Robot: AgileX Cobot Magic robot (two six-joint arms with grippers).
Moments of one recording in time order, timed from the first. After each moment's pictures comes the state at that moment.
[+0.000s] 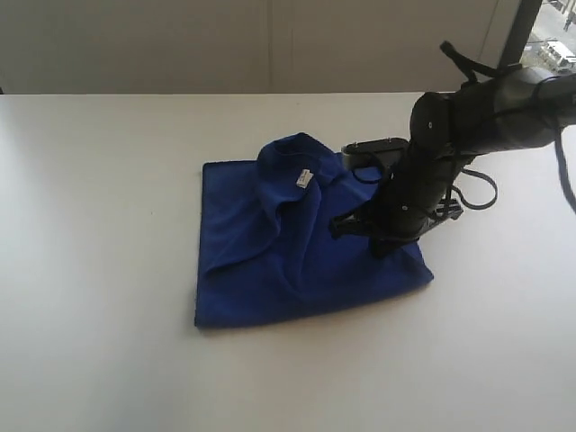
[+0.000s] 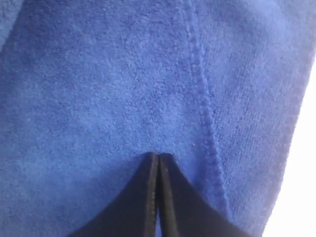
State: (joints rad) left arm -0.01 0.52 -0.61 -0.18 0.84 0.20; right arm 0.23 2.01 -1.23 0.15 0.68 -0.04
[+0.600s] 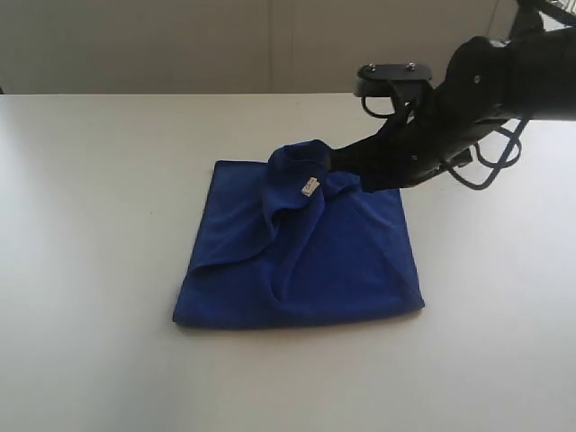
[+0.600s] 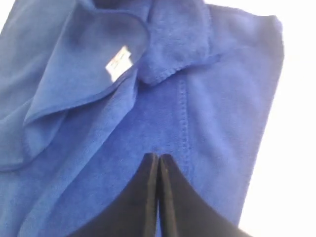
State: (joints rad) left arm -0.01 0.52 -0.61 -0.18 0.84 0.20; right arm 0.23 1.76 -1.17 0.21 0.49 0.00
